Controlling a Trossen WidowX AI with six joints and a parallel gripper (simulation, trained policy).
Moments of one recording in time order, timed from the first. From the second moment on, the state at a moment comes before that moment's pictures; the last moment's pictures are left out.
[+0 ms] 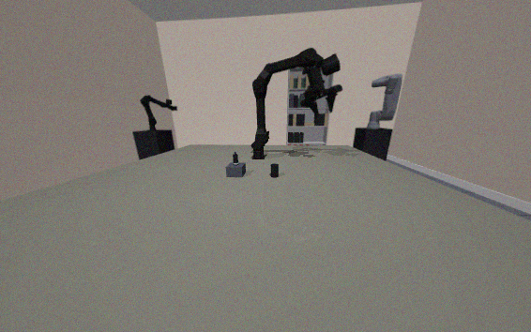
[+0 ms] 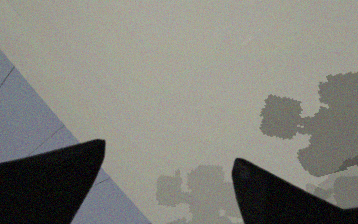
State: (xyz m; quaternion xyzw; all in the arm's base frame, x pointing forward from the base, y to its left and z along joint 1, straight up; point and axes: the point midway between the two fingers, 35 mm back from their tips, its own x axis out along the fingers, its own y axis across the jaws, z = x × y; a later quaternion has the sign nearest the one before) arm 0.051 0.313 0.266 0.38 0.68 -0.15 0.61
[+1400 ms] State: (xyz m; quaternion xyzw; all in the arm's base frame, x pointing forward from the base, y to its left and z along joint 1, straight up) arm 0.155 0.304 0.223 0.44 0.63 -0.30 0.56
